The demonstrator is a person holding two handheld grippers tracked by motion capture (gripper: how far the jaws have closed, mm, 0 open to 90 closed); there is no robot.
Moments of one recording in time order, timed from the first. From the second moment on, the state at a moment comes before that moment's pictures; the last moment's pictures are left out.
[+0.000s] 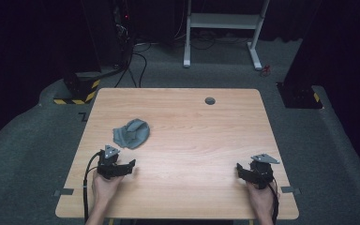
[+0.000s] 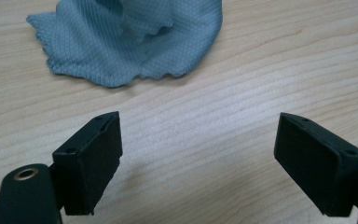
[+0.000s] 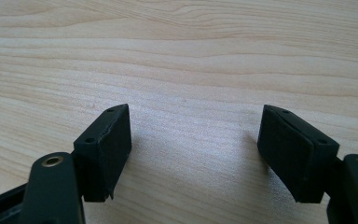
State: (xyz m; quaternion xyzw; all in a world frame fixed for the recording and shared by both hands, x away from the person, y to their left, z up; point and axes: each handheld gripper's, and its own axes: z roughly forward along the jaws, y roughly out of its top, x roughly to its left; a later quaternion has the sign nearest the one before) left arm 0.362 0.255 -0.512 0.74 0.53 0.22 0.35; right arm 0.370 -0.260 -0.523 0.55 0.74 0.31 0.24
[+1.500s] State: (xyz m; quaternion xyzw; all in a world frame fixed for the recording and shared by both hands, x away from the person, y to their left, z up) left arm 0.461 0.236 -0.516 0.73 0.57 0.22 0.30; right arm 0.370 -0.260 -0.523 0.55 0.74 0.31 0.24
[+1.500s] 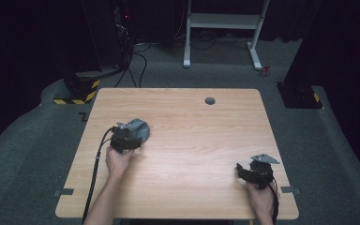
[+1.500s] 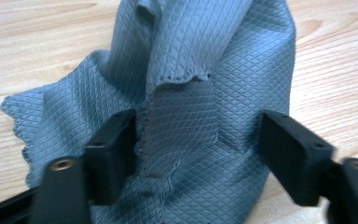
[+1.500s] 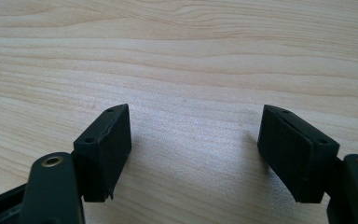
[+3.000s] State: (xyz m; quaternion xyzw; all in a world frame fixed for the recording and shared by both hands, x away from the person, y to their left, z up) left arm 0.428 0.168 -0.501 0.78 0.47 0.14 0.39; right arm 0.370 -0.259 -0.523 0.55 0.74 0.31 0.24
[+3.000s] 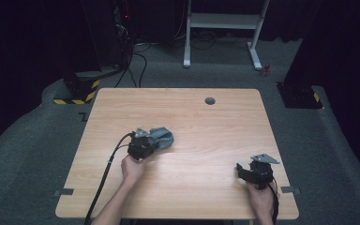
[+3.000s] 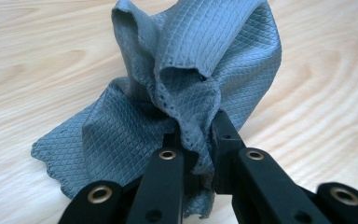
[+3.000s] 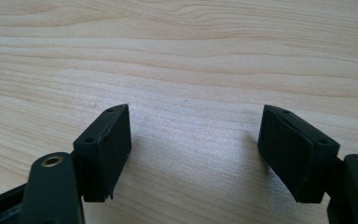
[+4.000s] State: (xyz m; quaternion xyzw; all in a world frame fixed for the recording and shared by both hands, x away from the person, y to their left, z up) left arm 0.397 0.068 -0.518 0.80 0.43 0.08 0.42; right arm 0.370 -0.259 -0.523 0.55 0.74 0.31 0.24
